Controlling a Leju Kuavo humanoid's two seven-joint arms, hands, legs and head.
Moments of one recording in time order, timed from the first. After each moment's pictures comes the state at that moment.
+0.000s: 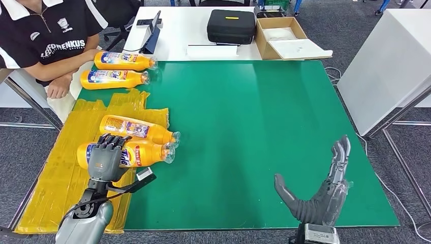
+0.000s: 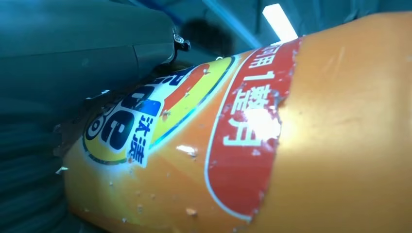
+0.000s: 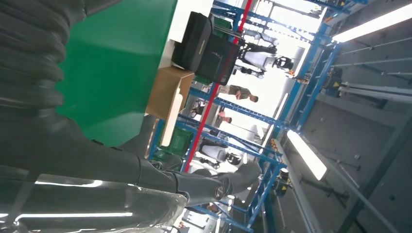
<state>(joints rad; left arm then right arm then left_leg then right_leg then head) -0.21 0.02 0.12 -1.00 -1.47 0.70 -0.26 0.18 0.01 0.36 -1.77 0.43 -0.54 -0.55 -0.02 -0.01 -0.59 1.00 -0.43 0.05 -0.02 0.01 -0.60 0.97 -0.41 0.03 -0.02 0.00</state>
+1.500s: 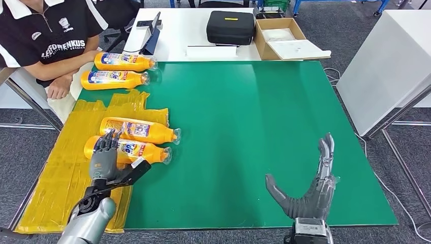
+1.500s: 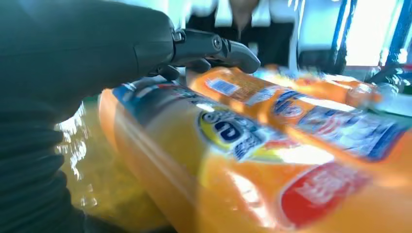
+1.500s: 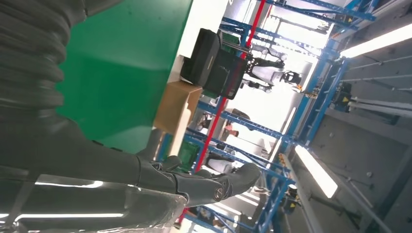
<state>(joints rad) -0.27 0.00 0.13 -0.84 -1.18 0.50 -0.23 0.18 0.05 0.35 -1.73 0.45 -0.46 -0.55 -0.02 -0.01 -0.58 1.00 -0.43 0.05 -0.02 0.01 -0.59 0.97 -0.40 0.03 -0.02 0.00</state>
